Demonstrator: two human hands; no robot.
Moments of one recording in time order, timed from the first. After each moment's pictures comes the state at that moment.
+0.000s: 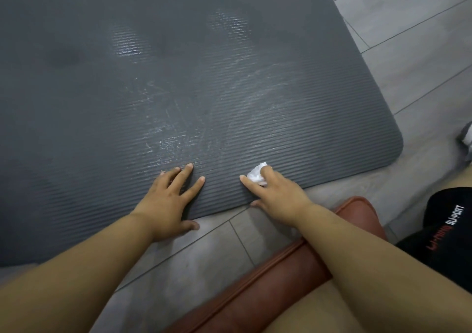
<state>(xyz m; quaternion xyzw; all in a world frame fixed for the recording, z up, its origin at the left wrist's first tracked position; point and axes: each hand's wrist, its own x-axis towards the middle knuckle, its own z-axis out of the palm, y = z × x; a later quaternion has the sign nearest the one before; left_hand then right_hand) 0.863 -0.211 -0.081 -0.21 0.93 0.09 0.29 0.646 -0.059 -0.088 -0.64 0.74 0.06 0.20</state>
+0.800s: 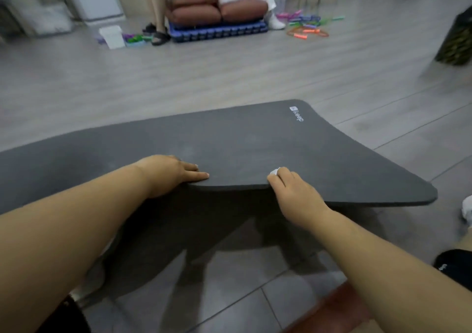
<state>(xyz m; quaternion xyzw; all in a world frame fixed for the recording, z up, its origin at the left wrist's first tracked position) 0.864 -0.293 0.167 -0.18 0.93 -0.14 0.29 0.645 -0.110 0.064 -0.66 0.74 -0.13 -0.08</state>
